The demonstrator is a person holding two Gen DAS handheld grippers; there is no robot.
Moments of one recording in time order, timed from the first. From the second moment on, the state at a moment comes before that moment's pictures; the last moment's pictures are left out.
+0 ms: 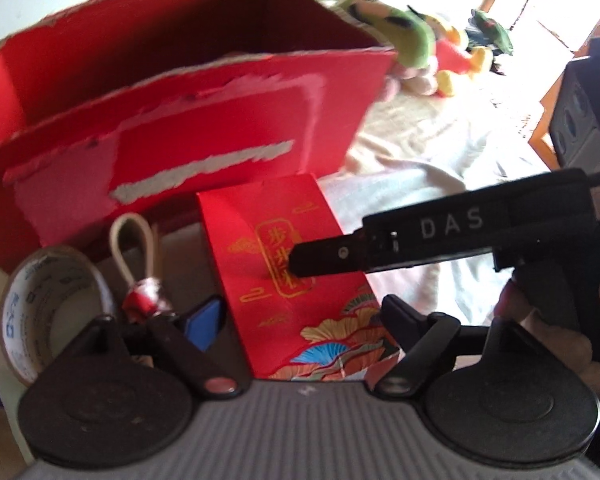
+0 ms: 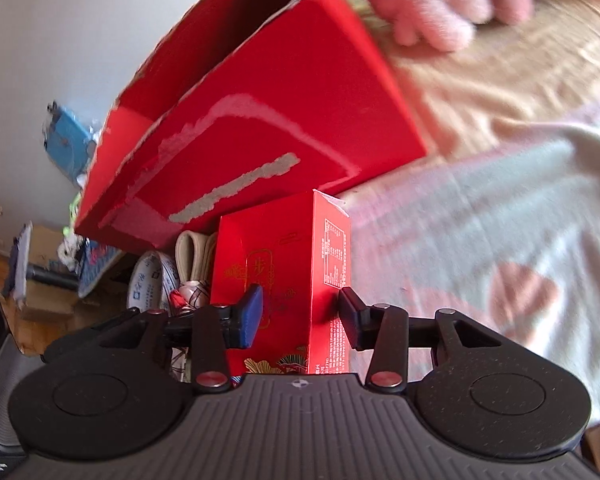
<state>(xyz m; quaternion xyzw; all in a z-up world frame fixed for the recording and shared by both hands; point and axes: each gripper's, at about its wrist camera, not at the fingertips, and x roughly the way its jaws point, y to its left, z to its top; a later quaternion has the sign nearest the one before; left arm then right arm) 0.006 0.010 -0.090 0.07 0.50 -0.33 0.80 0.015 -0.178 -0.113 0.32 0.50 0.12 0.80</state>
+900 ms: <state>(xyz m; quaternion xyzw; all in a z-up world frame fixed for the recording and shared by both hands) -0.018 -0.060 0.031 0.11 0.30 -0.46 0.83 -0.046 -0.258 -0.008 0.36 0.29 0.02 0.89</state>
